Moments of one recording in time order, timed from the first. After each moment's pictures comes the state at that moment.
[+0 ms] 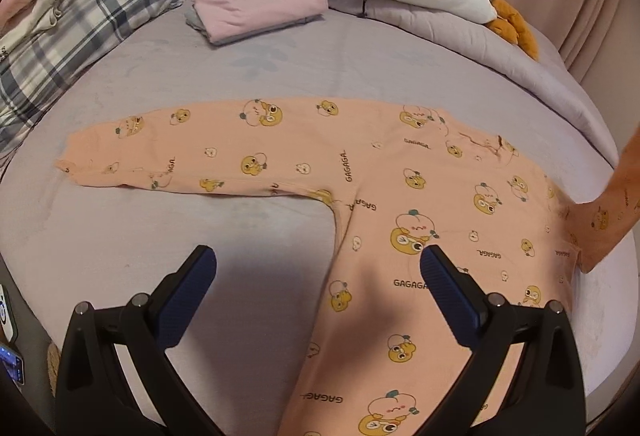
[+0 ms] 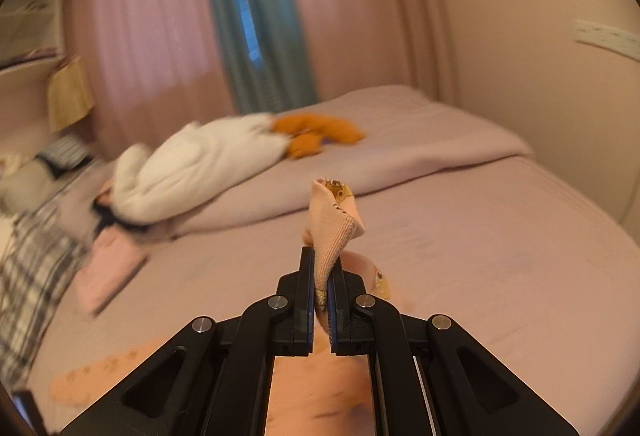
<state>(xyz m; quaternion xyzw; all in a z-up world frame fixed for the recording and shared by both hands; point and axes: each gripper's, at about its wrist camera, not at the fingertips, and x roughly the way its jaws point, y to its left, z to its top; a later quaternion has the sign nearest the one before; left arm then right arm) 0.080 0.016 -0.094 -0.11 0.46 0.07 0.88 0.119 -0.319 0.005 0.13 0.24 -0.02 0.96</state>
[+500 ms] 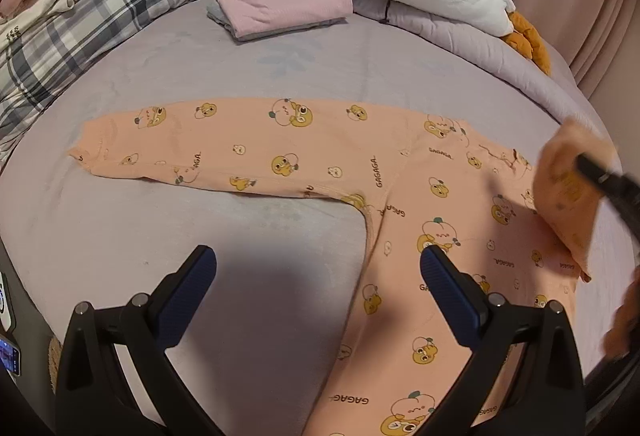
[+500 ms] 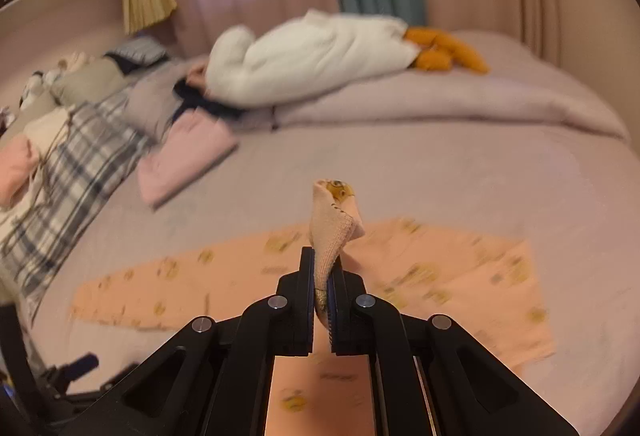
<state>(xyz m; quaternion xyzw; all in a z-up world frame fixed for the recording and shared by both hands) 0.075 0.041 -0.095 -0.13 0.45 0.09 0.88 0.149 -0.175 -0.071 0.08 0.34 0.12 0.93</state>
